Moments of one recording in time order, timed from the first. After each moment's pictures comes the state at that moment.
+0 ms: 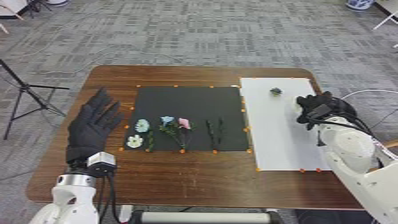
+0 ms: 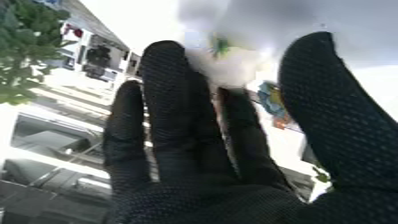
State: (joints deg) left arm 121.4 -62.9 -91.7 -118.1 39.6 5.6 19.7; right arm -83.5 -43.1 69.6 -91.6 -152.0 -9.2 13.4
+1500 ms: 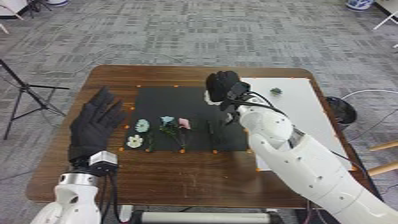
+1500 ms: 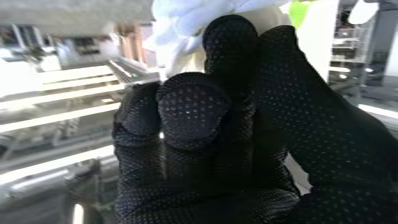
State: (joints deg) left arm 120.5 -62.3 -90.5 -118.1 38.7 5.7 20.4; right arm -62.9 -61.7 45.1 -90.8 -137.1 3.9 9.4
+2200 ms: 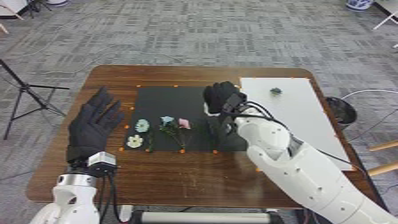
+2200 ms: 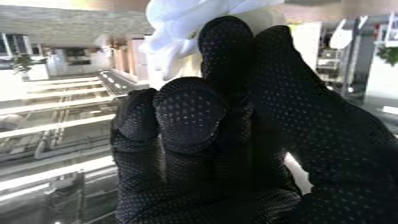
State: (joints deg) left arm 121.2 -62.1 -91.0 -118.2 38.7 5.4 20.8; right arm -66.2 -60.0 44.0 -92.9 -141.6 1.4 10.5
